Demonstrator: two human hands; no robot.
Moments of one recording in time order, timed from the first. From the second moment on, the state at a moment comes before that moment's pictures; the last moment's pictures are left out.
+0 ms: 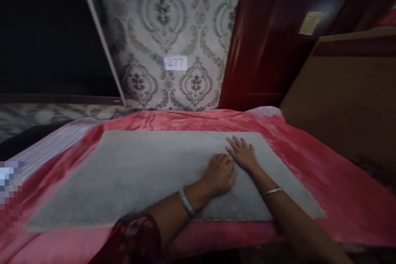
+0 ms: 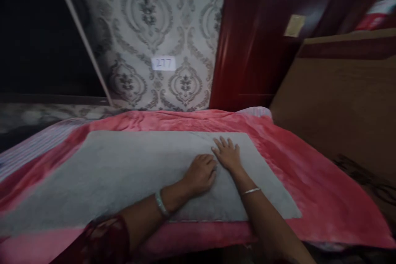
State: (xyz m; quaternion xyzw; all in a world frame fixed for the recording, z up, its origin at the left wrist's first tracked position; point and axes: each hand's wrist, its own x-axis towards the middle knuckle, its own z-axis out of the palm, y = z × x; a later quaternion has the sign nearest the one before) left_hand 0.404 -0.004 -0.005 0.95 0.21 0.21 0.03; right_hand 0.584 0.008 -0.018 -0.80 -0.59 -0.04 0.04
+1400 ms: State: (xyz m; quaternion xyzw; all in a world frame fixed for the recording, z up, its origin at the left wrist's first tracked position) left_hand 0.025 0.192 0.029 0.80 0.59 -0.04 0.06; right_hand 0.606 0.005 -0.052 -0.78 -0.62 -0.06 0.07
